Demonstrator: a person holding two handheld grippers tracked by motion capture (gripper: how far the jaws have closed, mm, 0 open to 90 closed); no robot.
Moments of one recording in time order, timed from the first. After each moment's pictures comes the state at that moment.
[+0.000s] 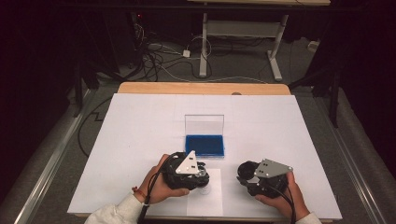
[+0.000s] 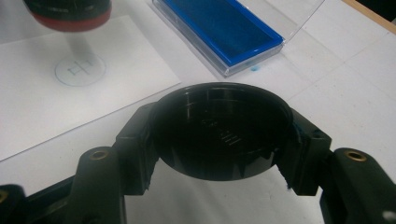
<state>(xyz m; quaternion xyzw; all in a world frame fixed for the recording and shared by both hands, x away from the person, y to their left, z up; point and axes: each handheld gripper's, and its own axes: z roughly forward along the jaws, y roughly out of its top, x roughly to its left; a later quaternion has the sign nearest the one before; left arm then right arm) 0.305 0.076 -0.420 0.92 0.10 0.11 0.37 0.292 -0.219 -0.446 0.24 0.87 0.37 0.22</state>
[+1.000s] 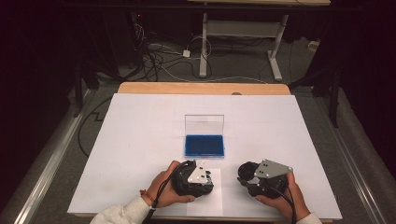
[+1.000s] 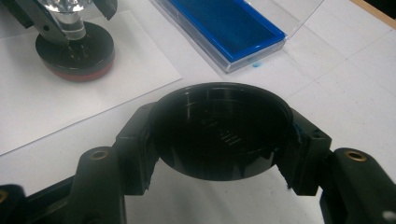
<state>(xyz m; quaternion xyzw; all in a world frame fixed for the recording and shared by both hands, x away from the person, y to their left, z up) 0.301 0.057 -0.446 0.93 0.07 0.10 0.33 0.291 -0.220 -0.447 0.24 0.87 0.37 0.22</state>
